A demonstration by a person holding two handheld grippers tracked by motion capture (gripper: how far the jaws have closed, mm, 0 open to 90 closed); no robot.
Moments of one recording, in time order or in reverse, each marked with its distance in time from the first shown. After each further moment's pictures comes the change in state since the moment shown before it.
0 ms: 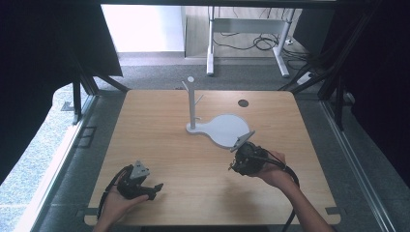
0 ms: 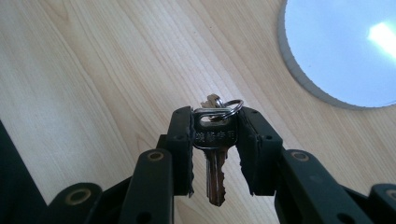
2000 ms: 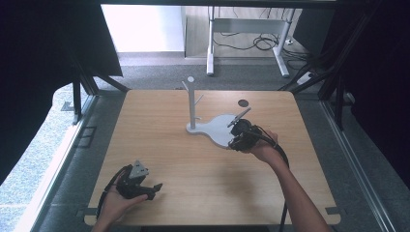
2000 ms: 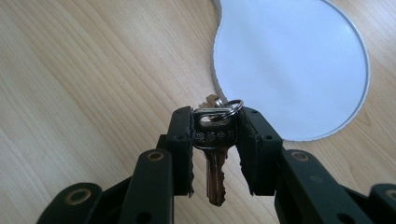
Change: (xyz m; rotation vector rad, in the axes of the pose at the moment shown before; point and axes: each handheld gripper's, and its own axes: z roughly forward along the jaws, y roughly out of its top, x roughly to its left) left arm 0.003 -0.001 -0.001 0.006 -0.003 -0.002; right arm -0.055 0.039 0.021 -0.010 -0.059 0.114
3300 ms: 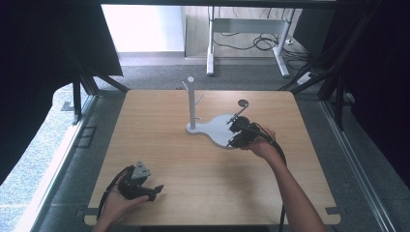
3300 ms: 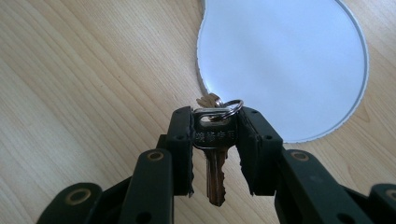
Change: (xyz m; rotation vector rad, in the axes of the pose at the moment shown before) left arm -0.003 0.000 0.004 0.027 -0.015 0.015; right arm -0.012 0.006 0.016 0.042 -0.011 0.039
